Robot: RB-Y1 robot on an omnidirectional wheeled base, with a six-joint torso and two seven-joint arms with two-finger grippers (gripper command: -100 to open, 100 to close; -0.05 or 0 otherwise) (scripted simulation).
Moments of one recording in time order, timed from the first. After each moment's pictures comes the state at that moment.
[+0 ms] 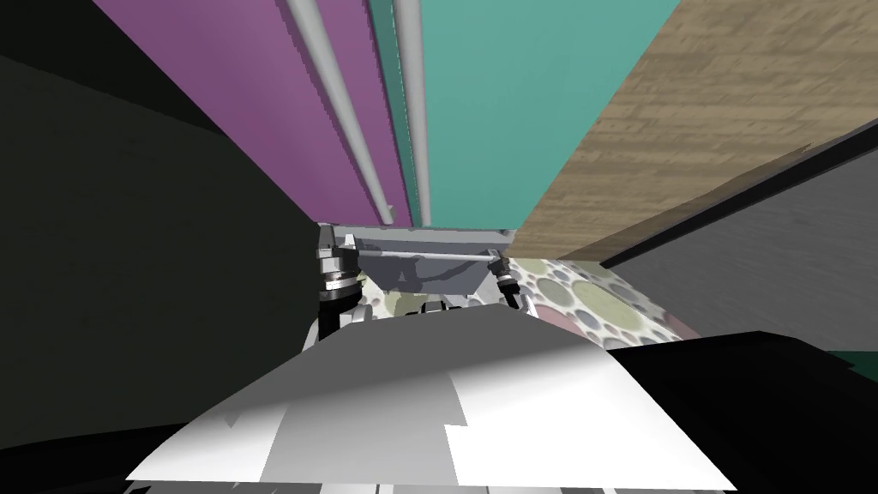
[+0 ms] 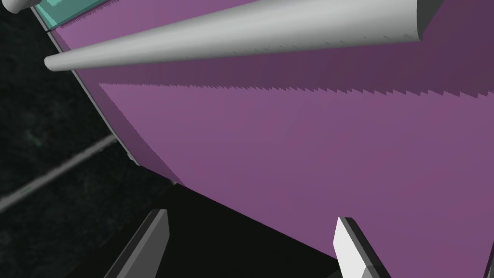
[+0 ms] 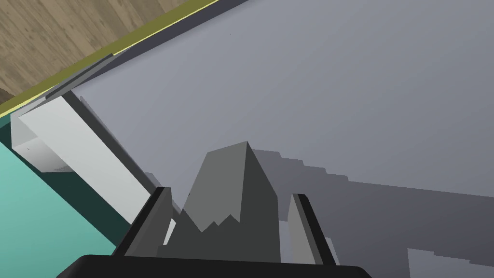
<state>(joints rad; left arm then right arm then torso) 0.46 0.03 0.00 -2.24 -0.07 -0.49 -0.01 0.12 -0.03 -0.58 -1.35 0.85 -0.80 1.77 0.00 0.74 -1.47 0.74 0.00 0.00</state>
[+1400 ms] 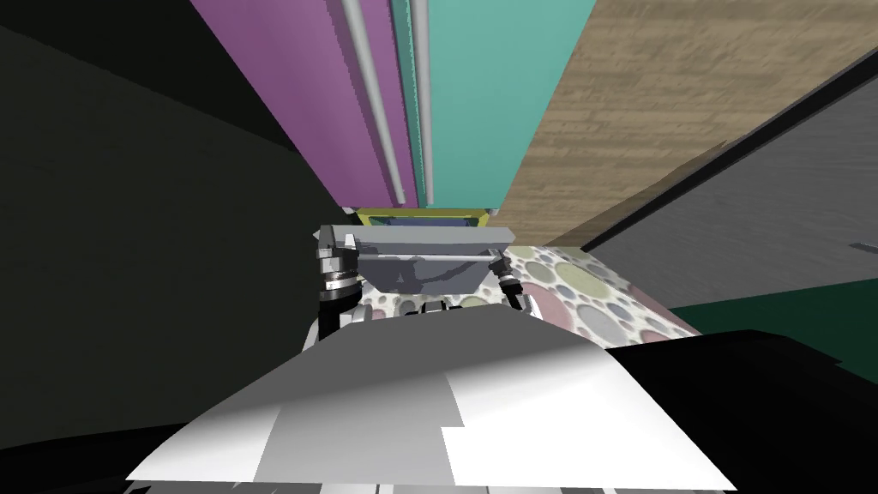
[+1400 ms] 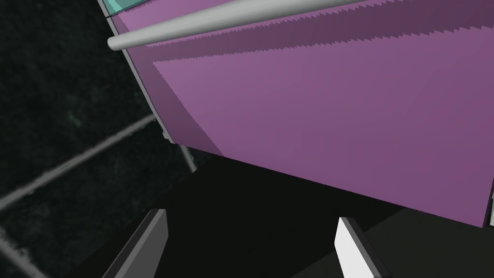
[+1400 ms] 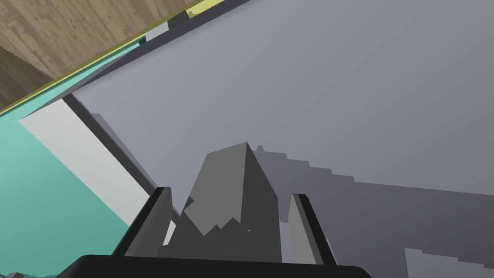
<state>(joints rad) 0.46 0.03 0.00 -2.24 -0.07 -0.49 -0.01 0.15 -0.05 -0.56 -1.39 0.85 -0.79 1.71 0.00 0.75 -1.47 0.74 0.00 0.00</state>
